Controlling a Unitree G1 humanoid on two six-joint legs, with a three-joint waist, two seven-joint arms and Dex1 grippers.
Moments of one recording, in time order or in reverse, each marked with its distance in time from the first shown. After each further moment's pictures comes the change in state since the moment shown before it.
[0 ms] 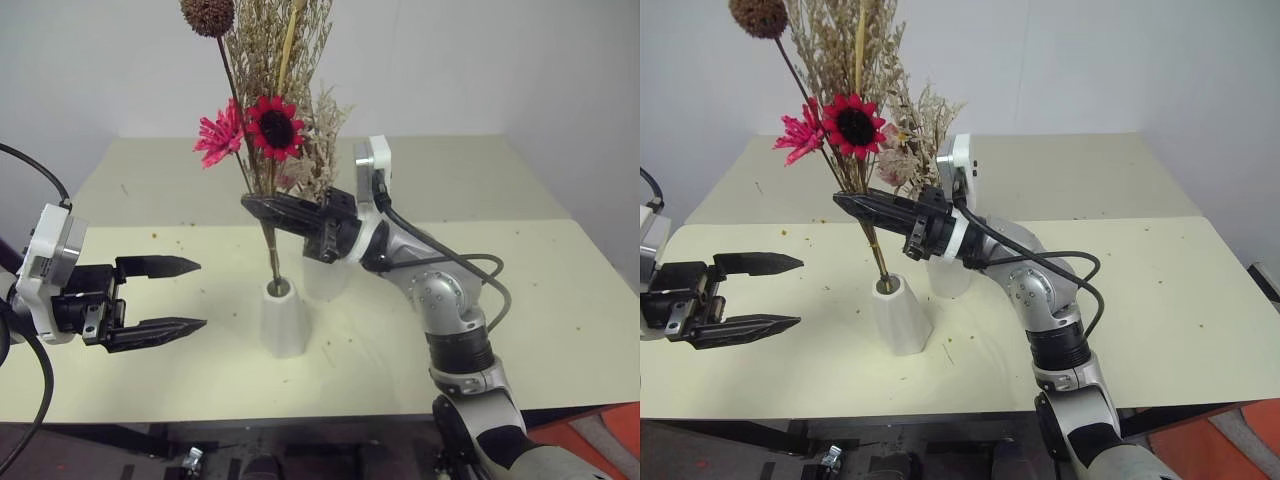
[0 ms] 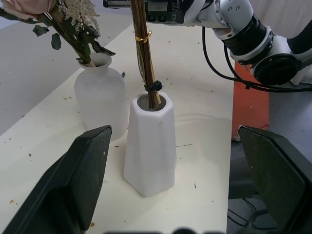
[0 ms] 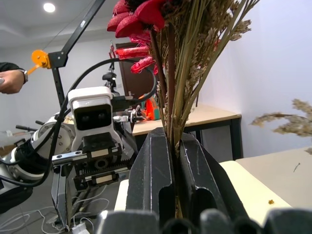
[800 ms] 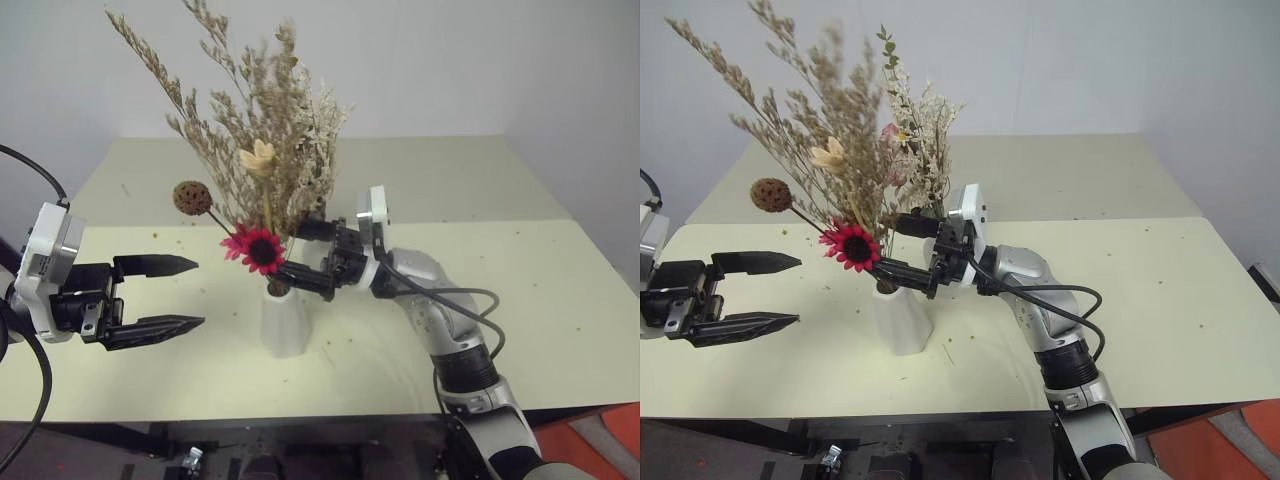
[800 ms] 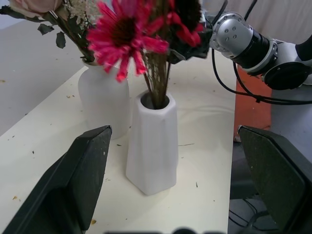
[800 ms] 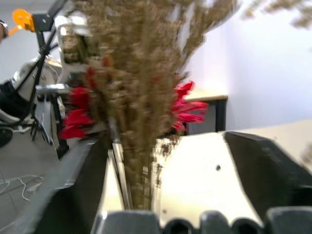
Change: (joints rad) left arm -0.010 0.003 -0.010 0.019 0.004 -0.003 -0.002; right arm 0.117 -0.082 0.048 0.070 -0.144 -0.199 0.139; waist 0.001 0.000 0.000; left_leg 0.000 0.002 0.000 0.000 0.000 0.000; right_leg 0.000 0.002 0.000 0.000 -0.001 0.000
